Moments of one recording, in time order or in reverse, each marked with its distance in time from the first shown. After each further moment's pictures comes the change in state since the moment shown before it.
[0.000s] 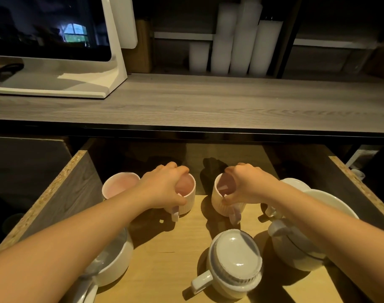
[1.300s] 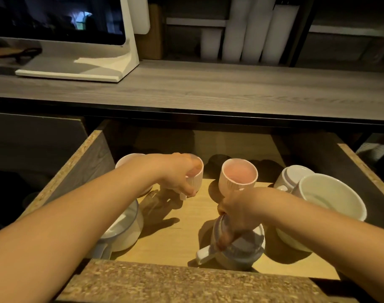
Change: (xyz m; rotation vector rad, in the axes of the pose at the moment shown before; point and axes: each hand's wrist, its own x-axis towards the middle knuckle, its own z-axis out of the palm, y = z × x) left_hand -0.020 0.022 -0.029 0.035 -0.358 0.066; right_hand -0.048 -0.047 0.018 -0.239 -0.666 -0.143
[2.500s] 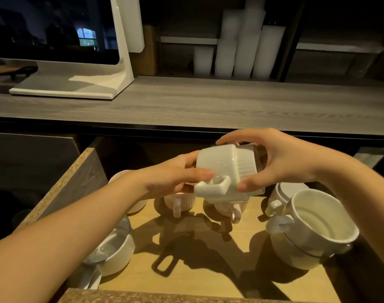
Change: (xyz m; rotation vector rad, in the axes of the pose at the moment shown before) left_hand -0.013 0.012 -0.018 -1.100 -0.021 0.280; right_hand -0.082 0.053 -0.064 0.476 0.688 -0.389
